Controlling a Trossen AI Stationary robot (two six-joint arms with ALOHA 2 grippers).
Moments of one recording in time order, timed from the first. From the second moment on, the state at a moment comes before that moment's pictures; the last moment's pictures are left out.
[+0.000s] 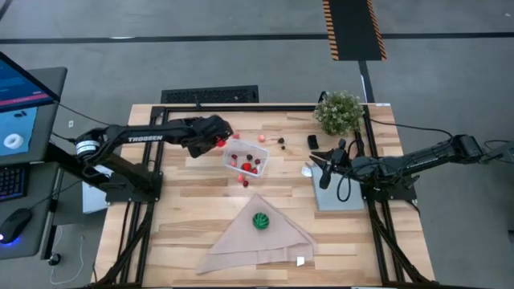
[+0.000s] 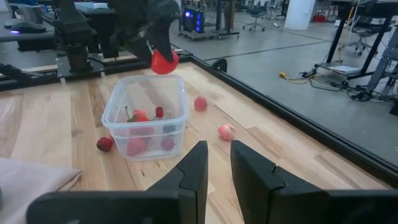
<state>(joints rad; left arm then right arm) 0.38 1.42 0.94 -0.58 -0.22 -1.57 0.17 0.70 0.16 0.28 0.63 0.10</state>
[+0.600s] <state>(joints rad) 0.25 1.40 0.95 -0.37 -0.27 -1.43 0.17 0.70 0.16 0.28 0.63 0.10</state>
